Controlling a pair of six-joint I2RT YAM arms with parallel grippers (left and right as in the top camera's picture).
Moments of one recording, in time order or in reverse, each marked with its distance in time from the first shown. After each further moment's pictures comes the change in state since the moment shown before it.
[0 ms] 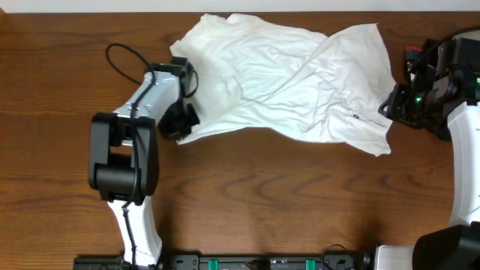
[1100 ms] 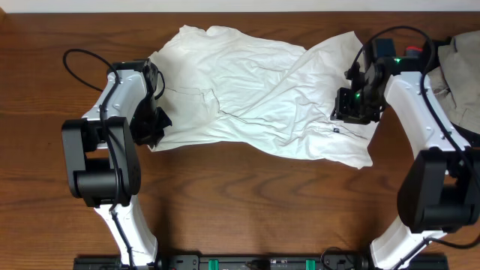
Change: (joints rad) left arm 0.158 -0.032 0.000 -0.093 -0.042 0.007; right arm 0.237 0.324 -0.011 0.116 0.024 0.032
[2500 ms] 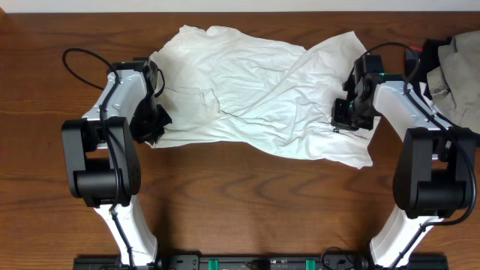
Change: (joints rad) left arm 0.000 0.000 0.000 0.041 -0.003 0.000; right arm -0.007 0.101 -0.146 0.250 0.088 0.036
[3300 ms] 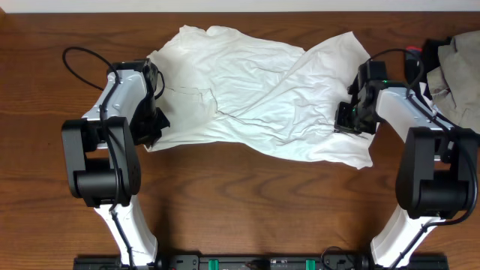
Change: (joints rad) left arm 0.000 0.000 0.000 -0.051 -0.061 0.023; right arm -0.039 -0.002 -0.075 0.099 0.026 0.020
